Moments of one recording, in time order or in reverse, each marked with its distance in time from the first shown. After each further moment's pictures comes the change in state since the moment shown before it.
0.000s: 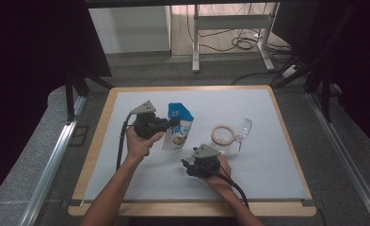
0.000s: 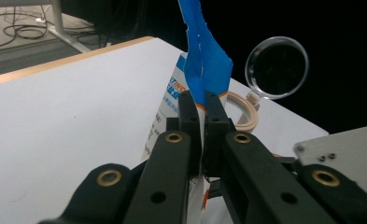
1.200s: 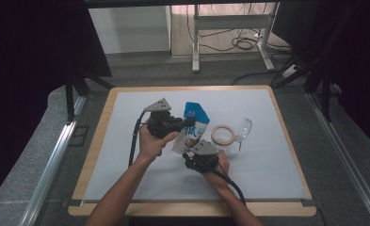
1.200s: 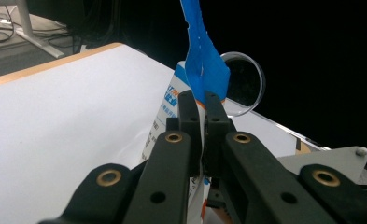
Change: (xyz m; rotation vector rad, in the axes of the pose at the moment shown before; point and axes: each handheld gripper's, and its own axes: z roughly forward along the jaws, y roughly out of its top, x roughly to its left) left arm -0.031 0.022 0.023 0.005 -0.080 0.013; right arm -0.003 0.011 0.004 -0.103 -0.097 -0.013
